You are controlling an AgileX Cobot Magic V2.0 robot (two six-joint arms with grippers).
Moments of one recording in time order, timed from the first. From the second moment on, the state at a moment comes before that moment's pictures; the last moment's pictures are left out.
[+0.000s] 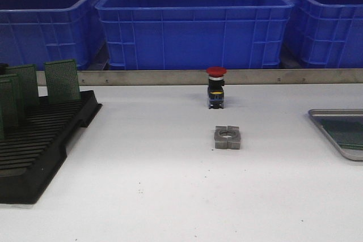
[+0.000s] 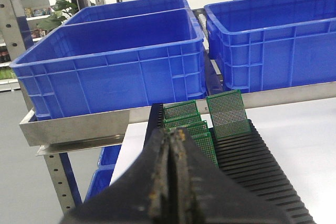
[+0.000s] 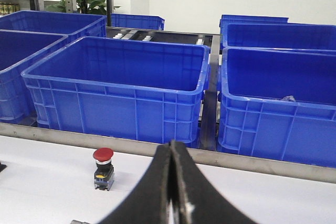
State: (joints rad) left arm -0.03 0.00 0.01 0.13 0.03 0.06; right arm 0.09 0.29 -0.28 1.01 0.02 -0.99
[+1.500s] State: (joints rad) left arm -0.03 0.00 0.01 0.13 0.04 0.06; right arm 0.06 0.18 -0.18 0.22 -0.01 -0.20
